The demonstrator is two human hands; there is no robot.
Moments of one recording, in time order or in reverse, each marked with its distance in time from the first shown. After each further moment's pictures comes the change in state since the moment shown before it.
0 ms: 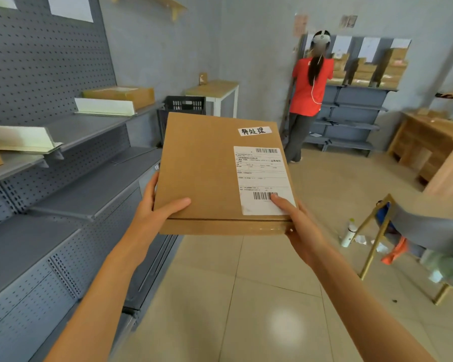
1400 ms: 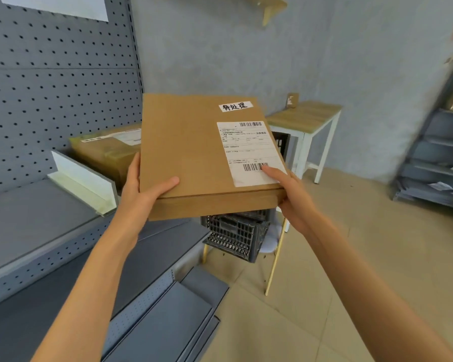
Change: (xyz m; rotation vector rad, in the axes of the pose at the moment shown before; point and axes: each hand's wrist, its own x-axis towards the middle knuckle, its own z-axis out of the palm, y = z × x) left_hand 0.660 -0.019 -0.089 0.153 0.551 0.154; right_hand 0.766 -0.063 0.232 0.016 -0.465 0.008
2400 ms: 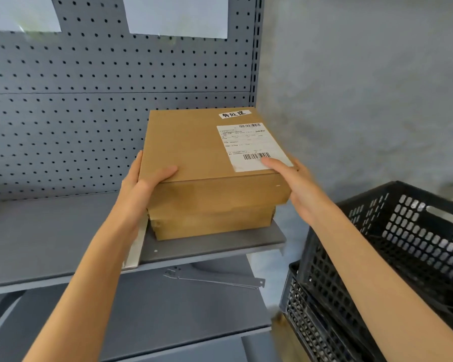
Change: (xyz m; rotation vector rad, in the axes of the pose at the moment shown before) left_hand 0.171 -0.008 -0.012 0.151 0.696 -0.059; right_hand 0.317 -0.007 0.143 -0.095 -0.715 0.056
